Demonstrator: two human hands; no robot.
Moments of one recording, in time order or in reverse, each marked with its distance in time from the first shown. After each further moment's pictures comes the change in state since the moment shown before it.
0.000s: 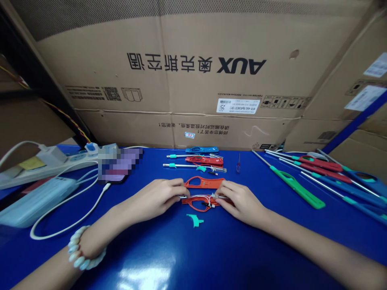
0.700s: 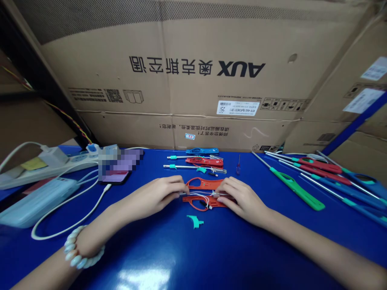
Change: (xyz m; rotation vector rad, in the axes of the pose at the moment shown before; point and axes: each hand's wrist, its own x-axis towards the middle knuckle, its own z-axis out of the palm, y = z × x) left_hand -0.001 -0.001 -0.009 -0.229 0.020 -0.017; right_hand 0.003 0.000 -0.013 0.072 0.065 -0.051
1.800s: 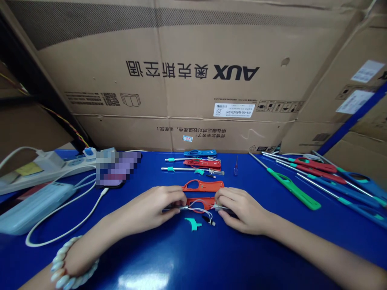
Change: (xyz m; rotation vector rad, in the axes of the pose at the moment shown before) left_hand -0.003 0.021 0.002 -0.017 -0.027 -0.040; right_hand -0.003 -0.013 -0.007 -0.011 -0.114 -0.131
